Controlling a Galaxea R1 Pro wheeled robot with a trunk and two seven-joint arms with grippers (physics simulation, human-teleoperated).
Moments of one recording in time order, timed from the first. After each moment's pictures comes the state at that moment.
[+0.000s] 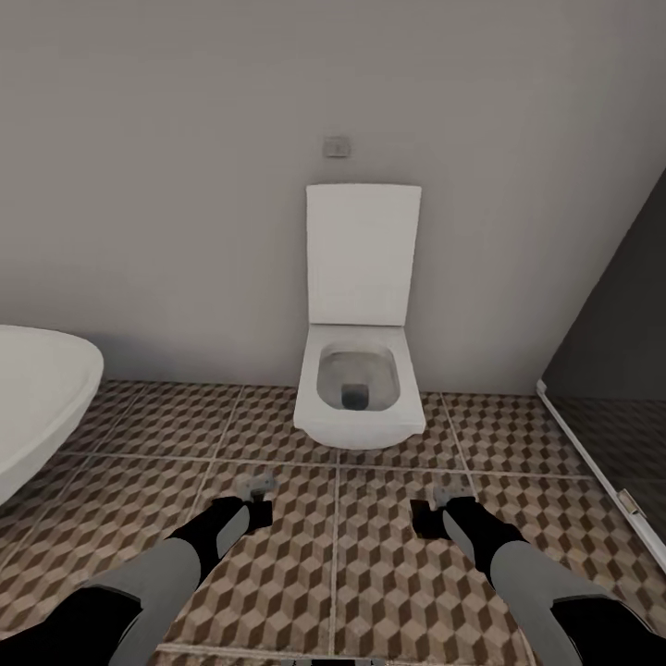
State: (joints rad) left arm -0.83 -0.07 -0.22 -0.20 0.41 0.31 0.13; right arm -0.81 -0.01 0.09 -0.24 -0.05 0.44 -0.01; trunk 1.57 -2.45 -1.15
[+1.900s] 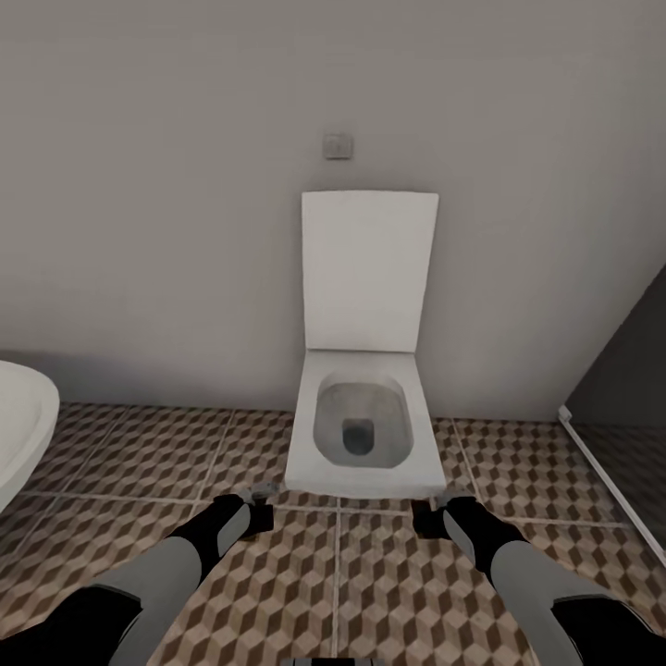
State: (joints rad) left arm -0.83 -0.07 -0.22 -0.21 0.41 0.39 0.13; right arm -0.81 -0.01 0.09 -0.24 -0.05 0.44 -0.01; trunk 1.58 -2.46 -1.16
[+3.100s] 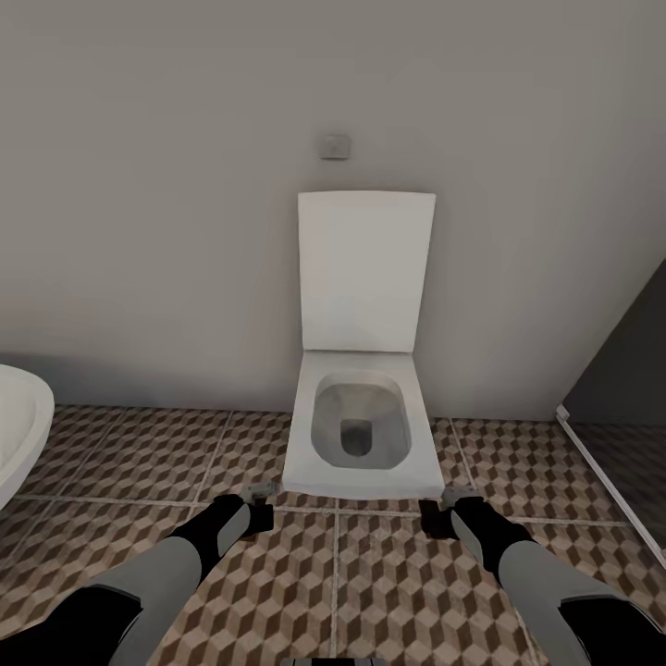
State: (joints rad) left arm -0.83 -0.07 -0.22 -0.21 0.41 0.39 0.13; right arm -0.81 -0.04 0.09 -0.24 -0.04 0.44 -0.01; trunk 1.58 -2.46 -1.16
